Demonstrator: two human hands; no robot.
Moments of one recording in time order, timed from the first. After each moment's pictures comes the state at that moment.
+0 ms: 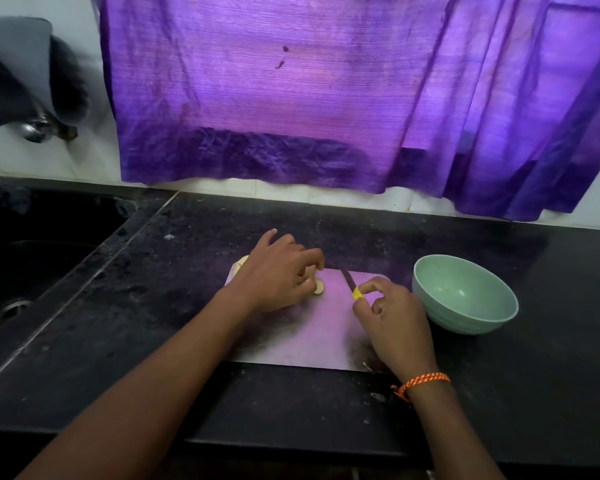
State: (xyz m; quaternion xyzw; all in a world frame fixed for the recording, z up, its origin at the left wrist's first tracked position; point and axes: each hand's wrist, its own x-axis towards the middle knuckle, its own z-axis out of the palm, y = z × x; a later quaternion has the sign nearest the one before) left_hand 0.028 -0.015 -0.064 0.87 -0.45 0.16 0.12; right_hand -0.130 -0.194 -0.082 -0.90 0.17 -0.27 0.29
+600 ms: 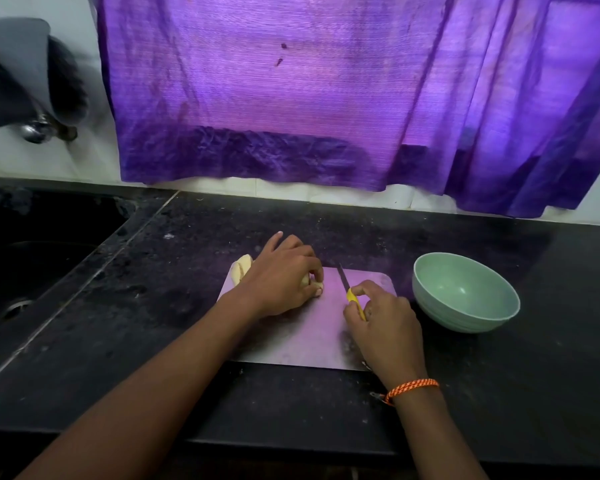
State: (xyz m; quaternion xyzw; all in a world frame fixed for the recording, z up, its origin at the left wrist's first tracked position) left_hand 0.024 -0.023 -0.070 0.87 -0.46 0.13 0.12; right_hand -0.131 -0.180 -0.088 -0.92 0.17 -0.26 0.21
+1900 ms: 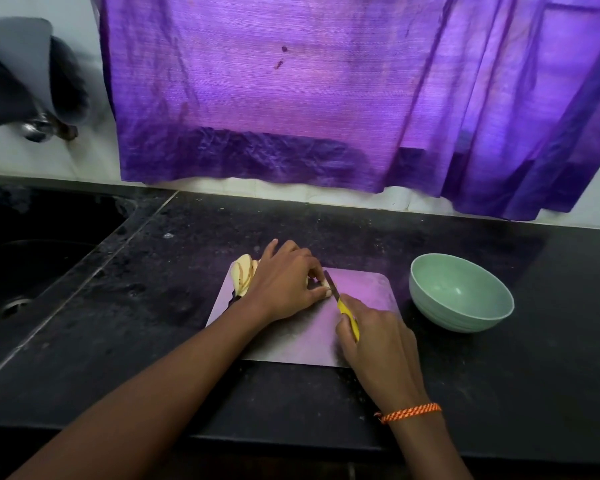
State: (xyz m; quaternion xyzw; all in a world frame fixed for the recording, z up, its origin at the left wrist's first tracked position) left_hand 0.010 -0.035 -0.075 0.89 -0.39 0.13 0.20; right_hand -0.157 -0.160 -0.079 -0.96 0.13 -0.21 0.10
